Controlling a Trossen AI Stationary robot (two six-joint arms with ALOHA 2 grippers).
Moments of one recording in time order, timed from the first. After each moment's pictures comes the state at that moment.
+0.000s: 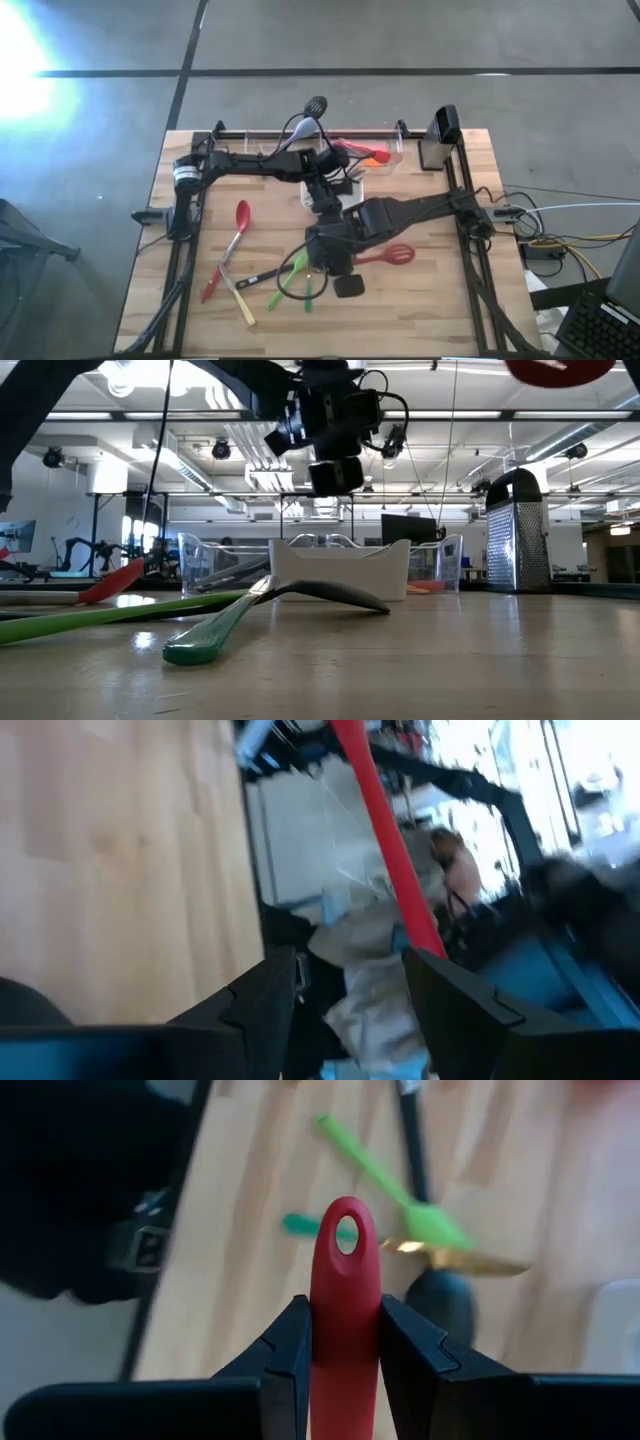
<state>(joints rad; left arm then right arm) 0.23 1.95 1.53 -0.33 1.25 -0.46 0.28 2.12 2.35 -1.34 -0.13 0.11</state>
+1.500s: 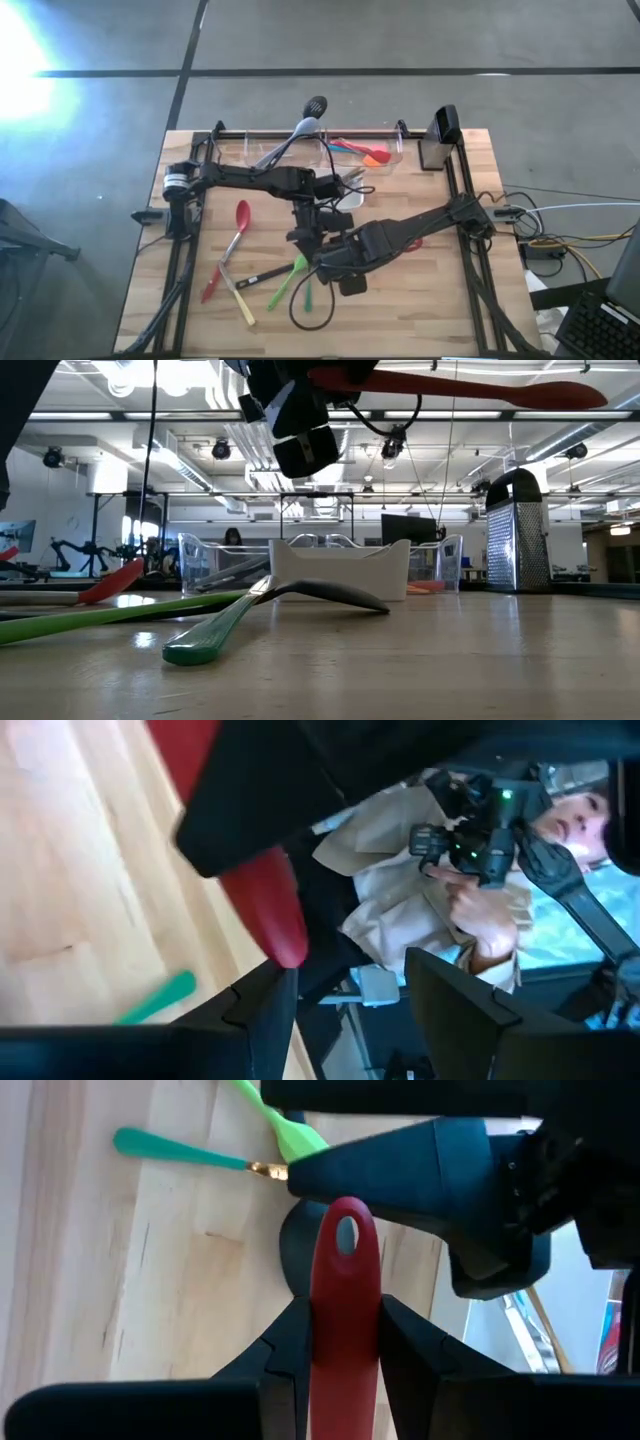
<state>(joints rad) 0.09 1.88 1.53 -0.75 1.21 -0.01 0.36 2.11 2.20 -1.40 0.29 0.14</state>
